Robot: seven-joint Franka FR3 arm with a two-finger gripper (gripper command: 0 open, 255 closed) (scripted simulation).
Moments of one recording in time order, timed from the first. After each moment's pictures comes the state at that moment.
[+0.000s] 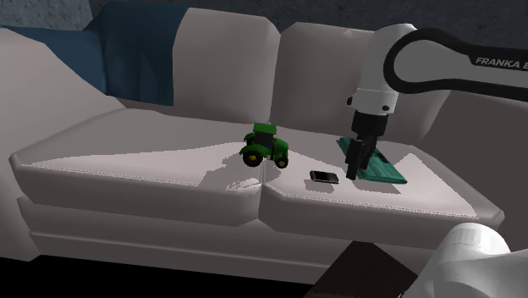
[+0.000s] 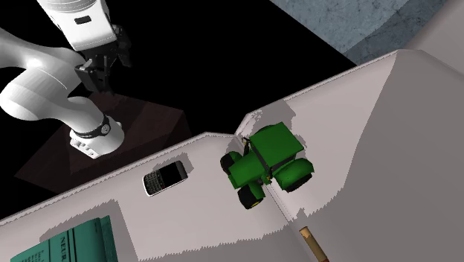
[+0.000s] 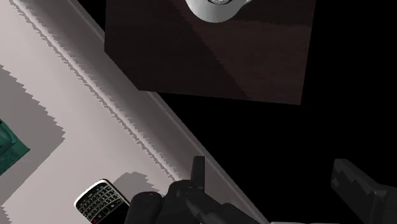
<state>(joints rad) 0.01 -0.75 -0.04 -2.37 0.06 1.46 -0.11</state>
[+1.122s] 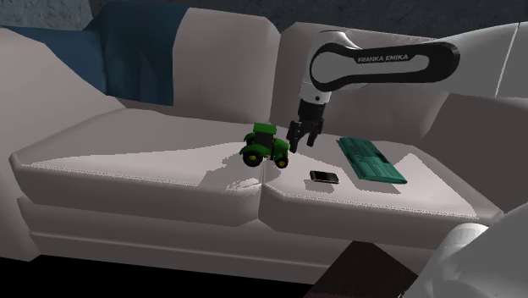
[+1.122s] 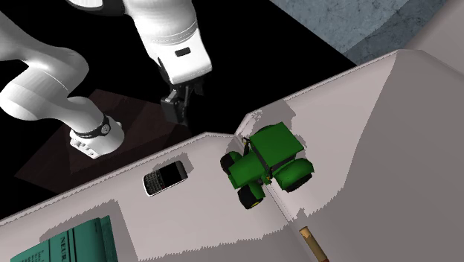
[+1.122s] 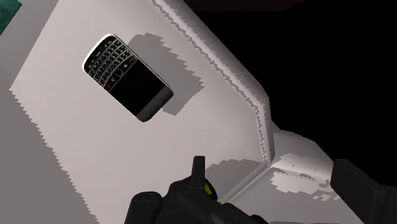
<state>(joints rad) -0.01 -0.27 -0.02 -2.07 0.04 1.79 -0.03</state>
